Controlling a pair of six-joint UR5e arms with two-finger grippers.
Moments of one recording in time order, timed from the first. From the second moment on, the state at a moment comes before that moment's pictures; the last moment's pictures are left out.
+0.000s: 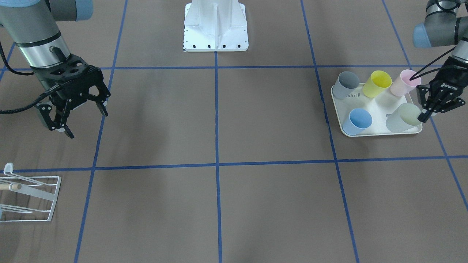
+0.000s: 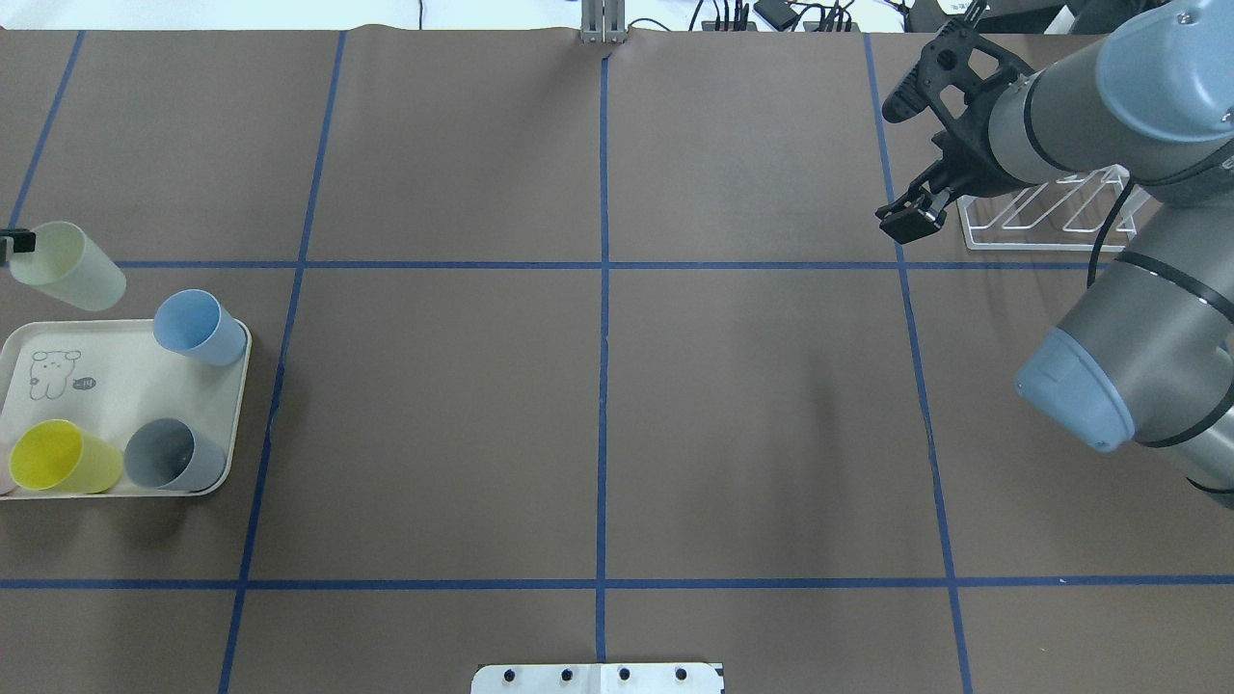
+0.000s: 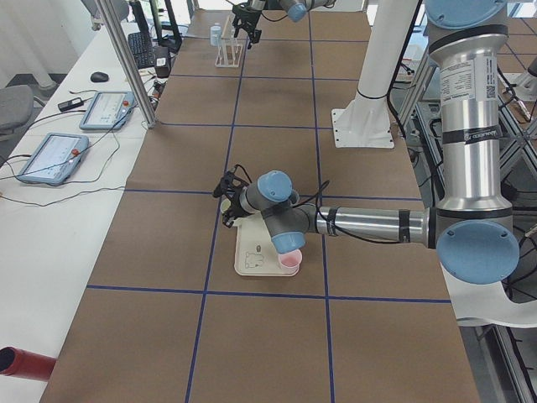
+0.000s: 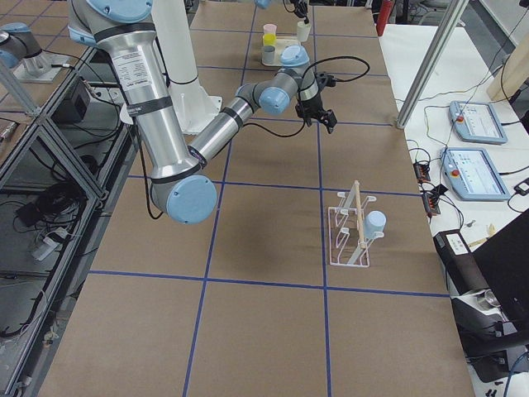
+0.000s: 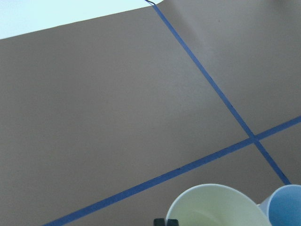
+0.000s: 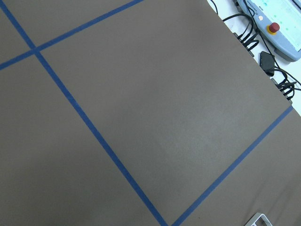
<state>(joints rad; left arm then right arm) -1.15 -1.45 -1.71 -2.67 -2.06 -0.61 0.88 -1.23 1.99 -1.42 1.86 0.08</state>
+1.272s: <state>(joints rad) -0.83 -1.92 -2.10 -2.42 -2.12 -1.85 0.54 -1.21 1.97 -0.82 1.66 0.40</state>
